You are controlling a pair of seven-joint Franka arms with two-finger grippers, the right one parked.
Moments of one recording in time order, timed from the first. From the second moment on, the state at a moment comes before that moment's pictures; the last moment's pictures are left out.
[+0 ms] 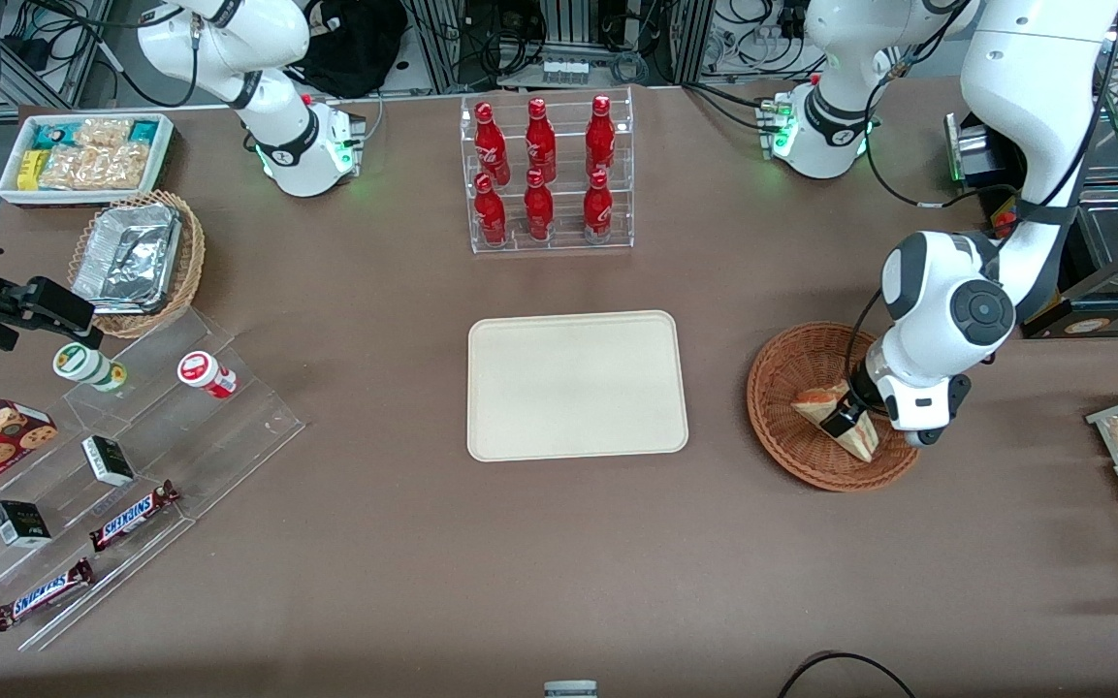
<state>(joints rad) 0.11 0.33 -0.25 -2.13 0.03 2.46 -1.00</state>
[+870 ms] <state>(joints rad) 0.10 0.29 -0.26 -2.04 0.08 2.31 -1.00</state>
